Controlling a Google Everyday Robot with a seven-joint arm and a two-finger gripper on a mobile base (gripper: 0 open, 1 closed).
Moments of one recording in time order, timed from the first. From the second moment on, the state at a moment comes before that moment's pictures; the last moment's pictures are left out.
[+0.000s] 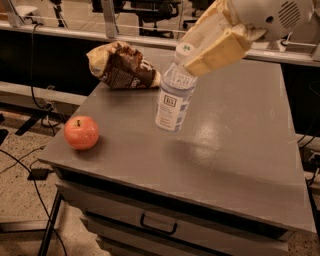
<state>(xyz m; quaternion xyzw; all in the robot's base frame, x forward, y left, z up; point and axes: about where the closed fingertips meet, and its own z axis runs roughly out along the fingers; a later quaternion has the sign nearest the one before) 0.455 -0.055 1.061 -0.68 0.61 0.19 0.36</state>
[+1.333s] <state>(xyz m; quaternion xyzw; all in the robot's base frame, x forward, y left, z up) 0.599 -0.102 1.080 -0.62 0.66 0.19 0.38</state>
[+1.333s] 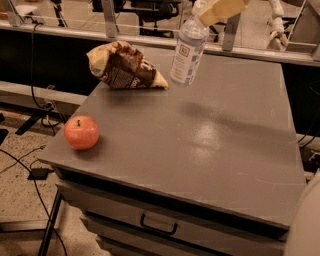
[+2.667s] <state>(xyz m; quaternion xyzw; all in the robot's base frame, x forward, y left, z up) 0.645 -0.115 1.014 -0.49 0.76 0.22 0.37</state>
